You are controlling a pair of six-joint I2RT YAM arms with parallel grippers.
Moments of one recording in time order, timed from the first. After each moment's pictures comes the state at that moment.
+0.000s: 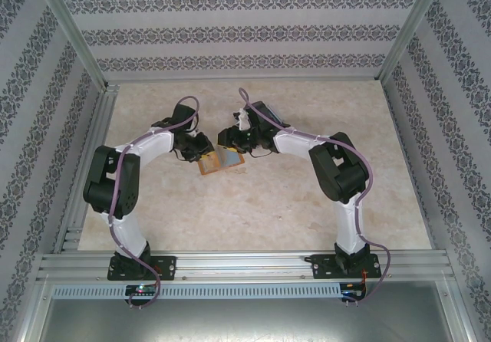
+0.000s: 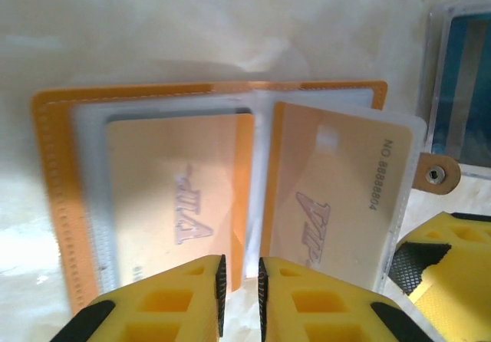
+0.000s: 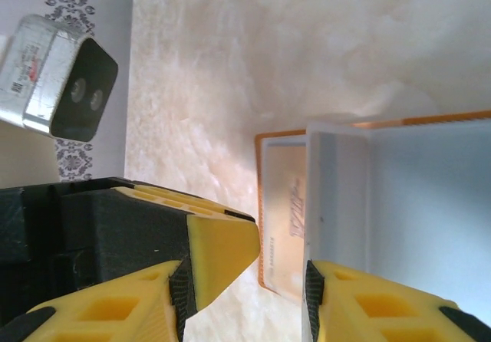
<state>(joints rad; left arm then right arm) -0.24 1.80 1.18 -0.50 0.39 -0.80 0.56 2.08 1.39 -0.04 -0.68 0.80</state>
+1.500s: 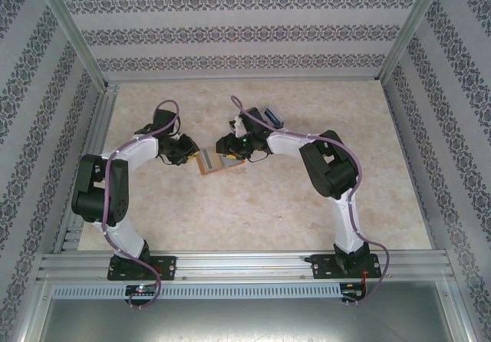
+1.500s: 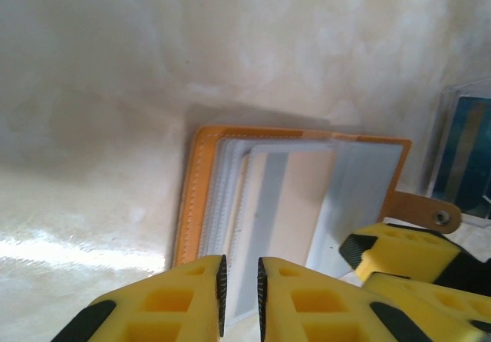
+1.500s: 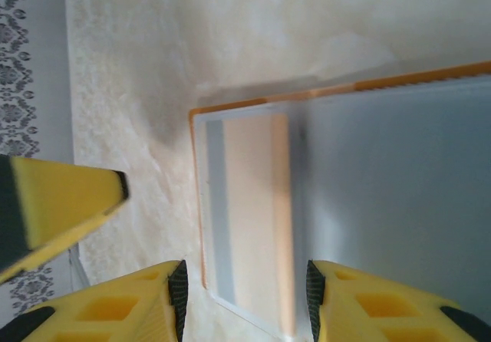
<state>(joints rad) -0.13 1.72 1.06 -0.43 0.40 -0.84 0.58 2.16 1.44 -0.14 -0.65 0.73</state>
